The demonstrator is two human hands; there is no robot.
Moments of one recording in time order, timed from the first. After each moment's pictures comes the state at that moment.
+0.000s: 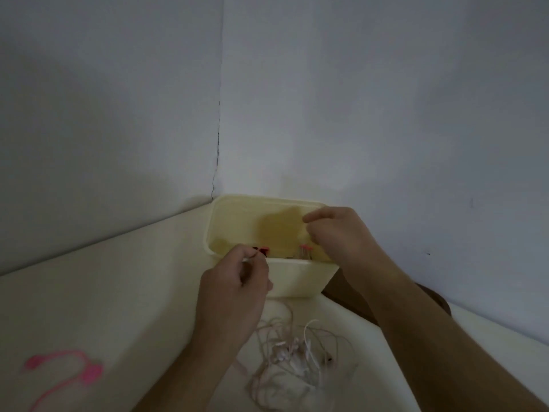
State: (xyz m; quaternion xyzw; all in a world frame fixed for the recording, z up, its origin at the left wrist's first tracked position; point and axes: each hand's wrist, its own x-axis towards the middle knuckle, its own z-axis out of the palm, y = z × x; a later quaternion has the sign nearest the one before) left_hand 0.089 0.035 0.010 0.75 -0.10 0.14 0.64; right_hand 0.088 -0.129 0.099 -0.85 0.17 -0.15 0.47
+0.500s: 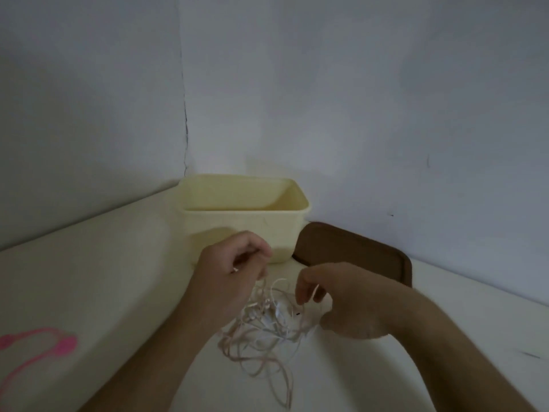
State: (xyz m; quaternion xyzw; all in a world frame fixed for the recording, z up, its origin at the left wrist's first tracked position) left_hand 0.071 0.026 0.002 0.73 -0.29 0.06 0.62; right_hand -0.015 -0.164 0.058 -0.98 0.03 0.15 0.12
